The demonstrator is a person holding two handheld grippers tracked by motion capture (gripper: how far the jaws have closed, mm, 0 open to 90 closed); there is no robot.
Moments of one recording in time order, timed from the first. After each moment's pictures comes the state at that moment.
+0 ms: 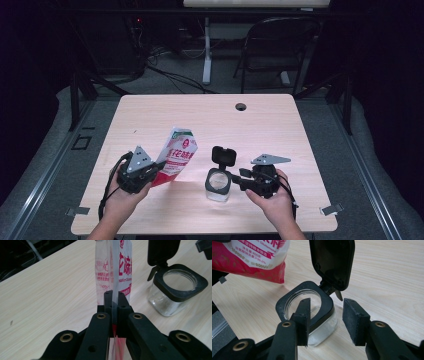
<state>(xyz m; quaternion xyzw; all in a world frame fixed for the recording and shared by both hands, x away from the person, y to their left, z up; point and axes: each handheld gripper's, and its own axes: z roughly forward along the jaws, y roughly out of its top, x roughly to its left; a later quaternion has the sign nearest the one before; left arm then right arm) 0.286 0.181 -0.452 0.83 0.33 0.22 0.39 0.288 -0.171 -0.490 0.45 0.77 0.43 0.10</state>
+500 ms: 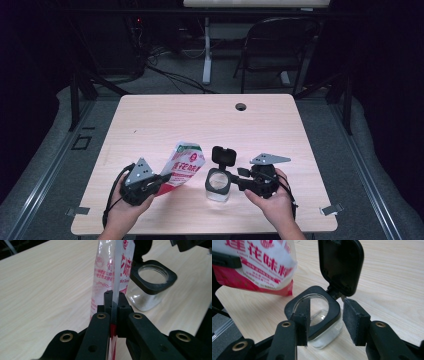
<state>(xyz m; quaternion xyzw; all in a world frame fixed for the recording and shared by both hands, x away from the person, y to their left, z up) 0.266 0.182 -0.474 0.83 0.31 0.17 0.43 0.285 -0.167 -0.481 0.44 0.78 0.44 0.10</state>
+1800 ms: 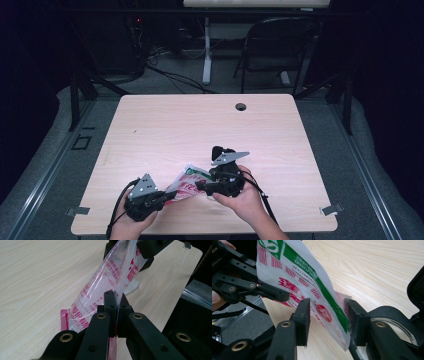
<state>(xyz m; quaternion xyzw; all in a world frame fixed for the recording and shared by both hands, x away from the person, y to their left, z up) 0.247 0.176 -0.503 0.84 0.32 0.10 0.44 0.294 -0.086 -0.477 0.36 0.83 0.43 0.01</state>
